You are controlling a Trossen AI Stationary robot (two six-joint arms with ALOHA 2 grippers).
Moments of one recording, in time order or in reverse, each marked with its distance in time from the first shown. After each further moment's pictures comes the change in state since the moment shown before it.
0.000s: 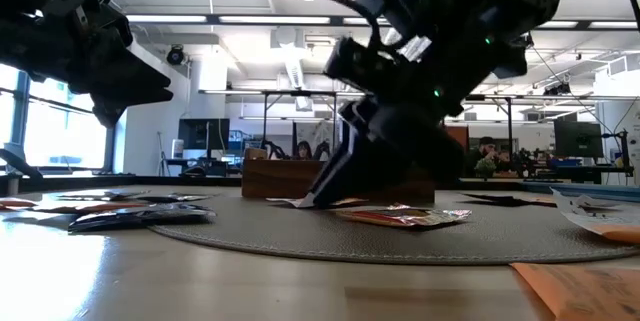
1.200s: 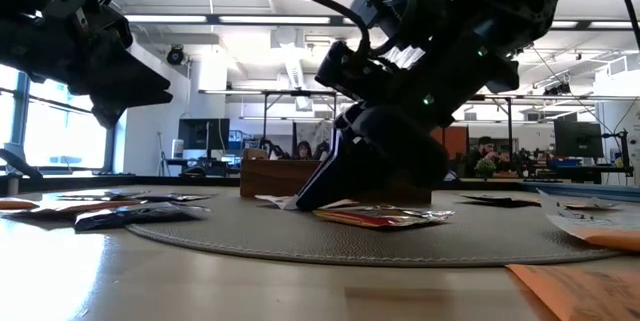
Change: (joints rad) left arm 0.000 0.000 0.000 -0.010 -0.002 0.000; right arm -0.013 0.063 0.004 0.060 -0.033 0.057
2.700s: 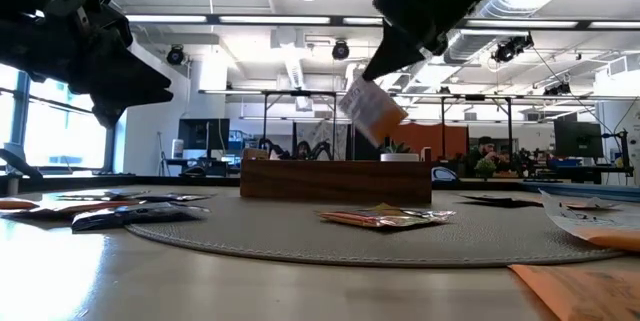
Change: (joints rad) left arm 0.000 0.000 0.000 0.008 -0.007 -0.006; right arm -0.102 -0.523 -0.003 -0.521 0.359 0.236
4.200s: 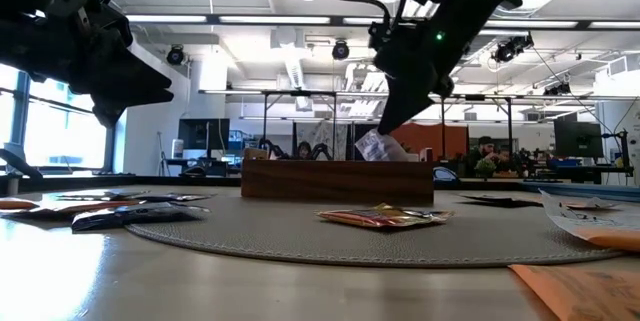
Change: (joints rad) left arm 0.000 0.000 0.000 0.000 -0.006 0.006; right arm -0.108 0.095 0.001 -0.145 -0.167 0.132
